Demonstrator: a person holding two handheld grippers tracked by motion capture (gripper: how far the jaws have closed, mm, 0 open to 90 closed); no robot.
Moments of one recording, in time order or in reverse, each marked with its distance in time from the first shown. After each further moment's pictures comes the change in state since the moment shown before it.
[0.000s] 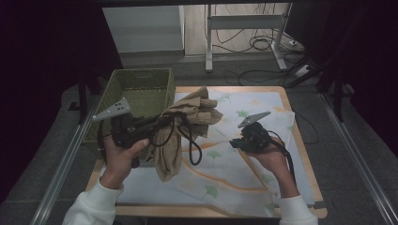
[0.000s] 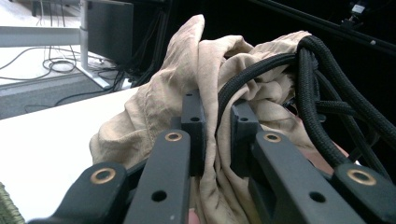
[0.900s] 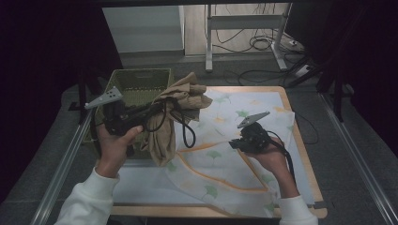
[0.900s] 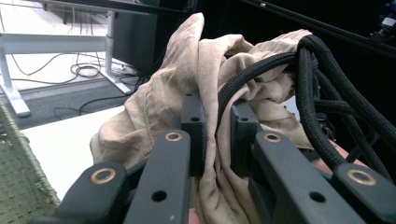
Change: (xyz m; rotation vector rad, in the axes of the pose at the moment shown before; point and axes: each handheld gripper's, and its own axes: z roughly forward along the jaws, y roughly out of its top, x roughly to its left) left arm 0.021 0.018 -0.006 -0.033 0.079 -0.016; right arm 0.002 0.001 0.000 0.005 0.008 -0.011
